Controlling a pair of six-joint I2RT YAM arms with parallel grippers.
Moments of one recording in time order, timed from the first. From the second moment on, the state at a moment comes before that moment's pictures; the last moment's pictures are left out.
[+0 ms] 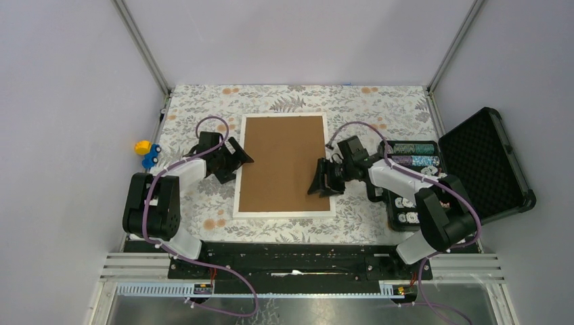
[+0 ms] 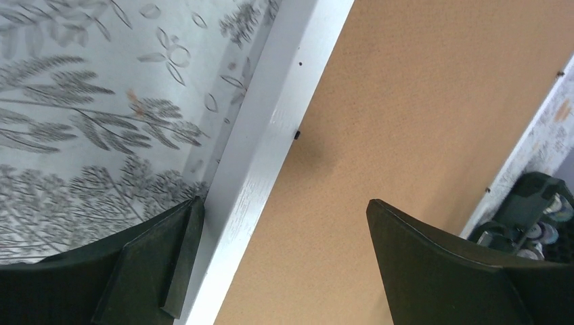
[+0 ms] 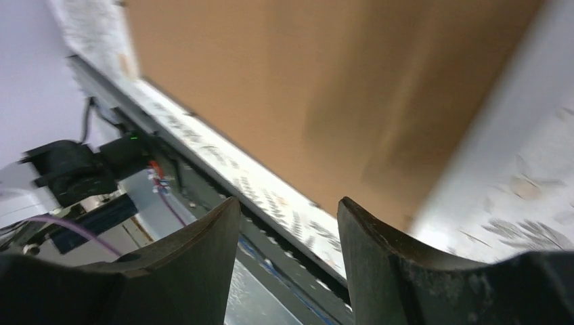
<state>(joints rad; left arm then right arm) -0.12 1.57 0.79 -0.16 0.24 -0.80 0.49 1.54 0.83 -0.37 -0.56 0.59</state>
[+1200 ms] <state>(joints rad) -0.14 1.57 0.79 -0.17 0.32 -0.82 0.55 1.61 0.93 -0.39 -0.27 0.51</state>
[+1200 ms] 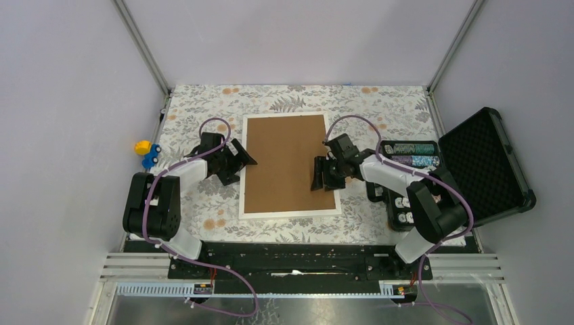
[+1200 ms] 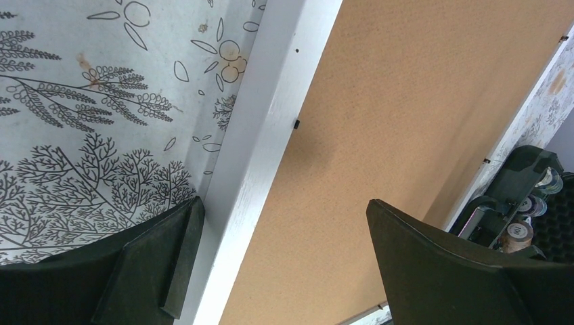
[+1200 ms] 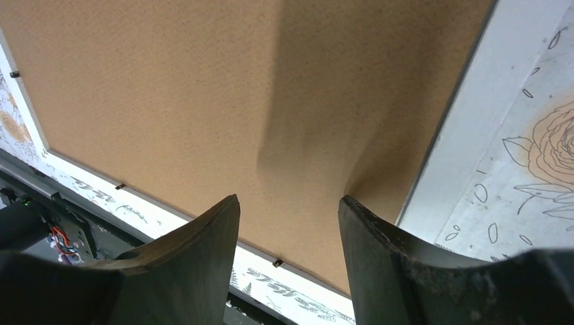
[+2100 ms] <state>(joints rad) -0.14 1.48 0.74 -0.29 0.32 -0.69 0.45 1.38 0.83 -0.47 -0.23 0.48</state>
